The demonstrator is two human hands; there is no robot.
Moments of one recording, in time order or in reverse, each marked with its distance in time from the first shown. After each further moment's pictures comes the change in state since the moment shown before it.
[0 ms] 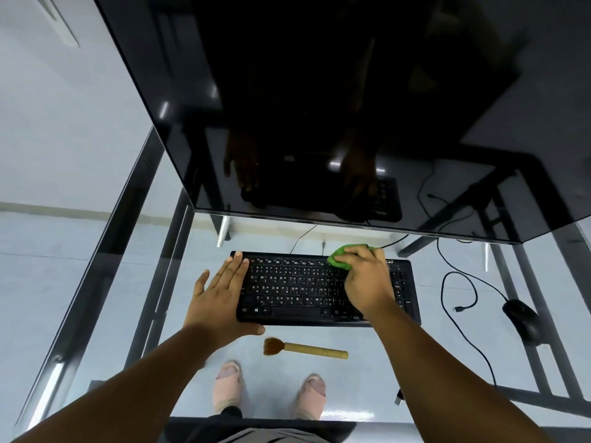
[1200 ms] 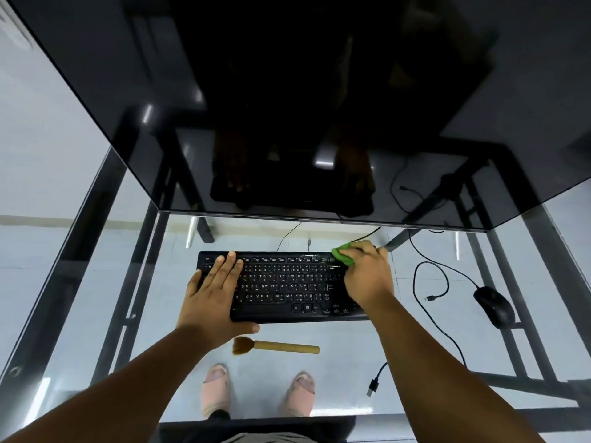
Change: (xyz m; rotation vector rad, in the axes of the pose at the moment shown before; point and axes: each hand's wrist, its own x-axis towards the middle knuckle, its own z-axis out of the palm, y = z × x) left_hand 0.008 0.042 0.008 0.032 0.017 0.029; right_hand -0.004 0.044 -0.026 -0.033 -0.002 0.169
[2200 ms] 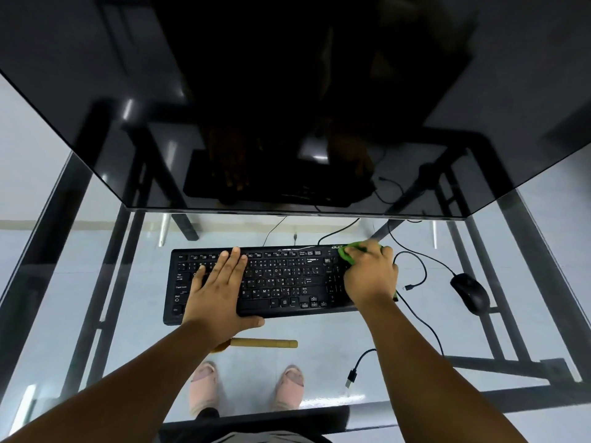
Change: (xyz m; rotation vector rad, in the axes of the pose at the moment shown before) left_hand 0.015 0.045 0.011 0.079 -0.044 0.037; right_hand -0.013 0.023 -0.025 -0.206 -0.035 0.196
